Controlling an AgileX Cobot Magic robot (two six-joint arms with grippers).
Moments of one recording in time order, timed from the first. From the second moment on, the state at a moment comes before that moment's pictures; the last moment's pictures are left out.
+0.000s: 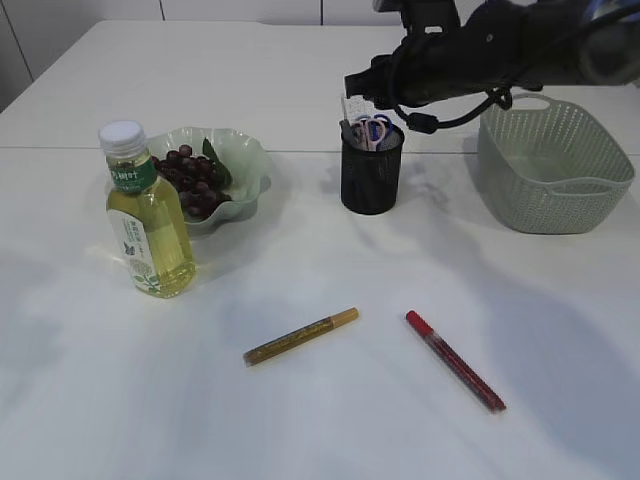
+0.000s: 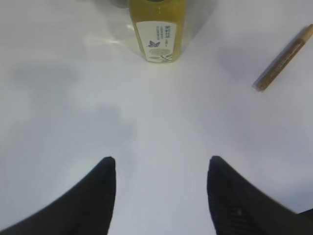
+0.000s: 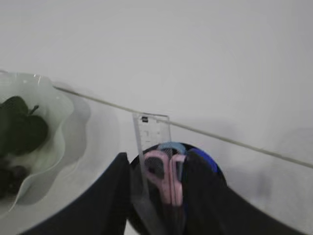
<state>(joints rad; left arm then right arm) -0.33 1.12 -0.99 0.06 0.98 -0.05 0.30 2.10 -1.65 0.30 0.14 -0.28</state>
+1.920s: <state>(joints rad) -0.33 1.12 -0.99 0.06 1.06 -0.05 0.48 1.95 -1.37 0.02 1.15 -0.09</state>
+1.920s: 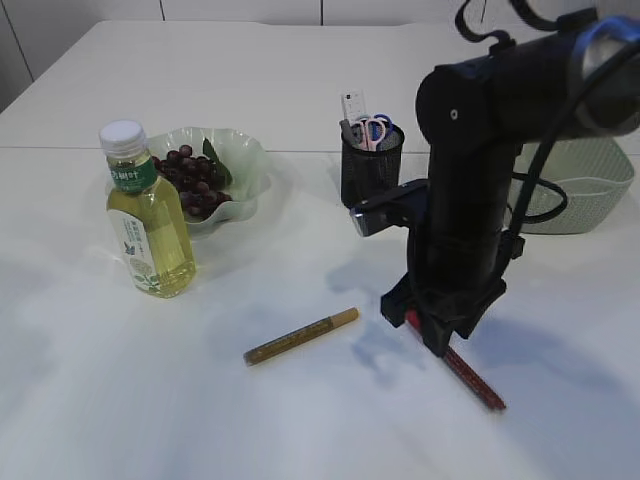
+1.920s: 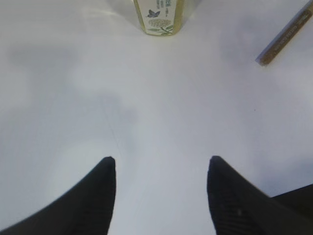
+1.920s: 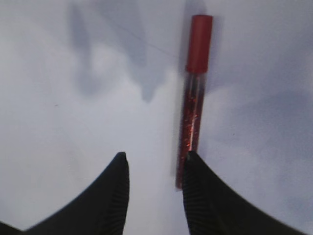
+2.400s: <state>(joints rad) -0.33 1.12 -0.99 0.06 1.07 -0.05 0.48 2.04 -1.37 -0.04 1.05 -0.06</state>
